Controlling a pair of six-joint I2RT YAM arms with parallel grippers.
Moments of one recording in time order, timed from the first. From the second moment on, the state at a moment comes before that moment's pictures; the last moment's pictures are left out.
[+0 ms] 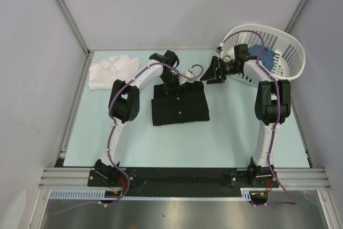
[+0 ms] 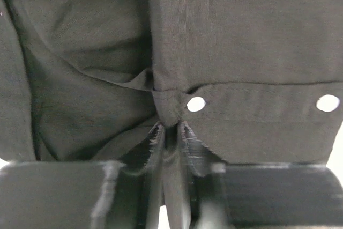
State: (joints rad) left arm -0.50 2.36 2.11 -1.14 0.49 0.88; right arm 0.09 2.09 1.67 -0.59 -1.09 0.08
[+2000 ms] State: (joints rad) left arm -0.08 1.88 1.30 -0.57 0.87 0.03; right arm 0.12 1.93 1.41 -0.60 -0.90 0.05
